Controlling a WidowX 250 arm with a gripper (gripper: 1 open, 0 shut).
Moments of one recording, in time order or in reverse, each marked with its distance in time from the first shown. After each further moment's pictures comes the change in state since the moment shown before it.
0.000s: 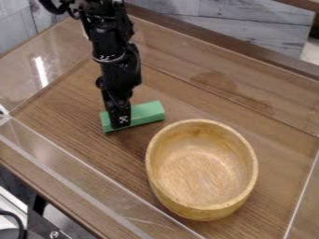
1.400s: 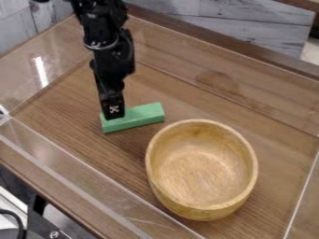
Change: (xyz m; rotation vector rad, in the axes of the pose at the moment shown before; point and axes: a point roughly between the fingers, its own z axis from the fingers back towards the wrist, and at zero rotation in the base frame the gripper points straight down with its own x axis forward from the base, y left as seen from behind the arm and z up) arm -0.005 0.005 0.022 0.102 -0.012 -0.063
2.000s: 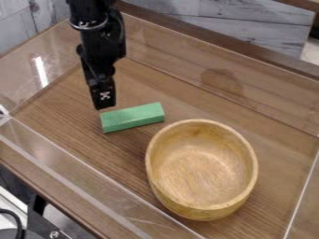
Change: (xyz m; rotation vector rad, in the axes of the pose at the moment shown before) arm -0.015 -0.003 0.029 -0.010 0.024 0.067
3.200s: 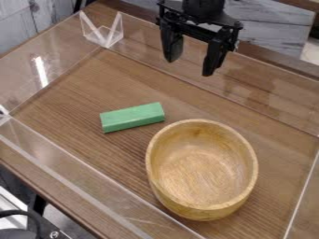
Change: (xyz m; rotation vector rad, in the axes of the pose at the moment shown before) arm 0.104 -0.033 0.053 -0.085 0.063 0.649
